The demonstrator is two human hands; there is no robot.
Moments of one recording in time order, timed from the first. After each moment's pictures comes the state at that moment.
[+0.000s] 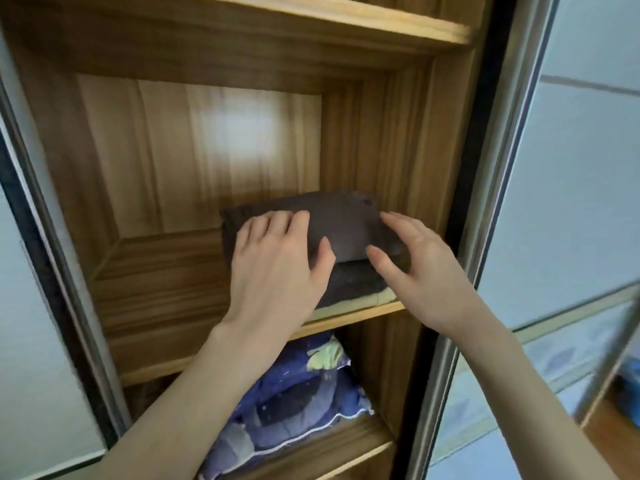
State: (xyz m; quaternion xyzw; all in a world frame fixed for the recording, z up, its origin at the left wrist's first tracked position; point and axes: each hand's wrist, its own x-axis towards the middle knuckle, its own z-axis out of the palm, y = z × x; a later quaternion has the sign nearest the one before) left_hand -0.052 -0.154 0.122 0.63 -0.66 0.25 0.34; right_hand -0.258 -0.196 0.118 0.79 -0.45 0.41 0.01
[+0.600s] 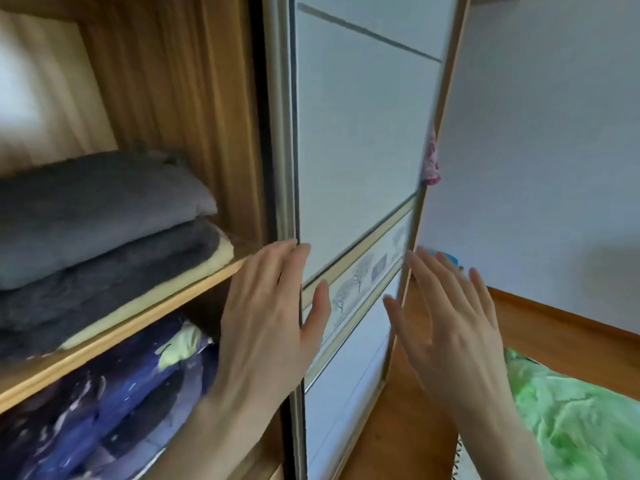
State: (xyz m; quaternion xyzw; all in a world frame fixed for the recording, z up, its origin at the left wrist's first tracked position) left_hand -0.199 -0.130 0.035 0.35 -0.82 0.08 0.44; right_hand -0.398 -0.036 0.014 0.56 -0.69 0.37 0.27
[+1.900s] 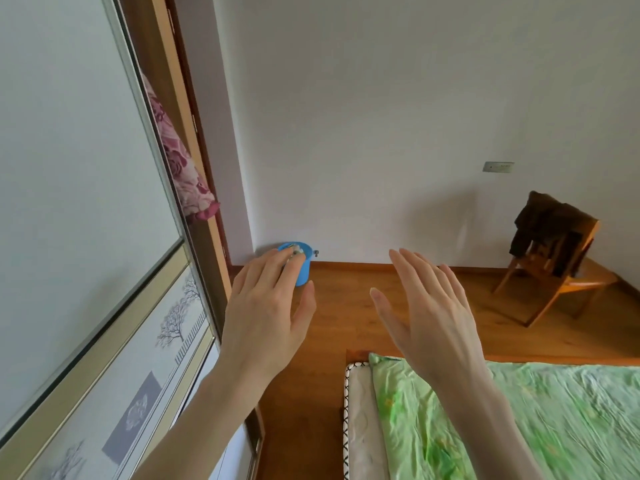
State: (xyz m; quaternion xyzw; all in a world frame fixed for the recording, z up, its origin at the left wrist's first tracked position) left_hand -0.760 -0.330 -0.021 0.13 -0.91 -0.04 0.39; right_hand -0.882 -0.127 -0.019 0.36 -0.86 0.21 0.30
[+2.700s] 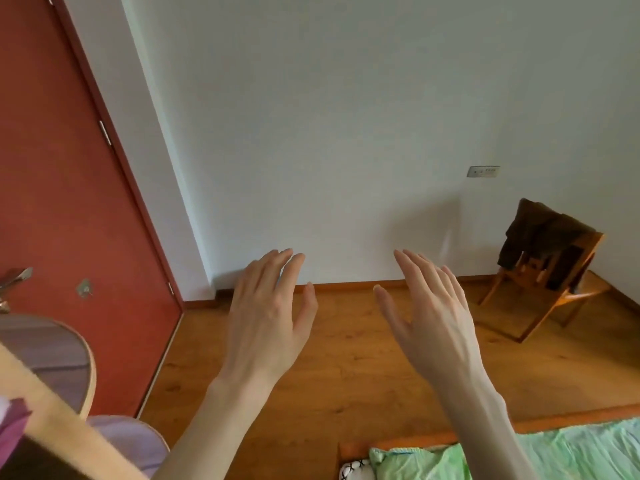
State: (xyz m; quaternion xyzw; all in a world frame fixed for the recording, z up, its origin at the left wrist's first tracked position) left_hand -1.098 -0.515 -0.030 0.07 -0.92 -0.11 0.37; right_hand -1.195 -0.305 -0.031 0.26 -0.89 0.21 0.30
